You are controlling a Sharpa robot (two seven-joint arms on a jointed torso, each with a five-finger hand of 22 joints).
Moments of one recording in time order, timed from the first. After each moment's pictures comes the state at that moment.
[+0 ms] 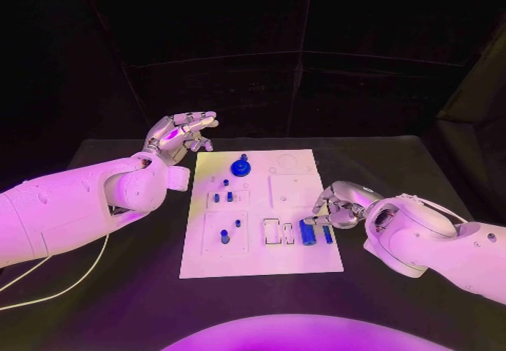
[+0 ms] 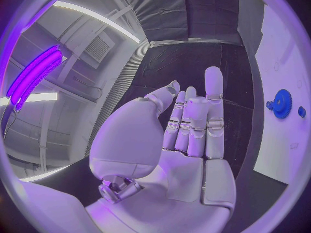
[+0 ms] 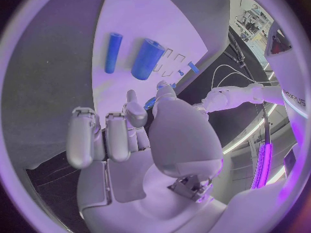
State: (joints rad) left arm 1.21 -0.84 -0.11 1.42 0.17 -0.18 0.55; left_hand 1.29 -0.06 0.41 -0.08 0.05 1.02 0.16 0.14 0.07 1.01 0.09 0.38 0.07 1.28 0.01 1.15 0.71 0.18 1.23 0.11 0.66 0.64; right arm 1.01 -1.02 -0.04 1.82 -1.41 -0.36 -0.45; right_hand 1.25 -0.08 -0.15 0.29 0.30 0.92 0.10 0.37 0.14 1.37 0.02 1.13 1.04 1.46 -0.05 1.41 1.23 0.07 1.45 0.05 1.43 1.28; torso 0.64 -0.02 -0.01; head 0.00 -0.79
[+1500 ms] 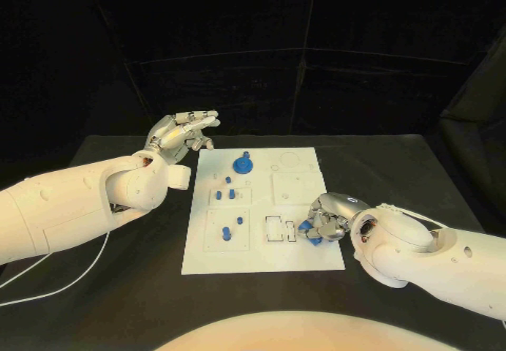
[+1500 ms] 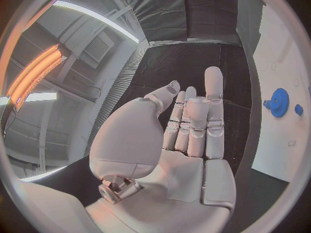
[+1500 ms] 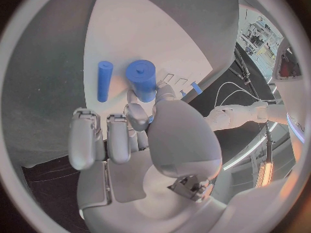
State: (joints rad) left arm 1.21 -0.84 -0.12 1.42 0.17 -0.18 0.55; left_hand 1.29 -0.06 0.40 -0.08 0.05 1.02 0.16 0.14 0.07 1.01 0.09 0.38 0.07 1.27 0.02 1.15 0.70 0.18 1.23 0.11 0.66 0.64; right arm 0.96 -0.94 -0.04 1.82 -1.56 -0.30 -0.59; right_hand 1.32 -0.02 -0.15 0.26 0.48 0.93 0.08 0.50 0.17 1.38 0.00 1.14 1.13 1.47 -0.06 1.45 1.30 0.07 1.47 0.05 1.45 1.31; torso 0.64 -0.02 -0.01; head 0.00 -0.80
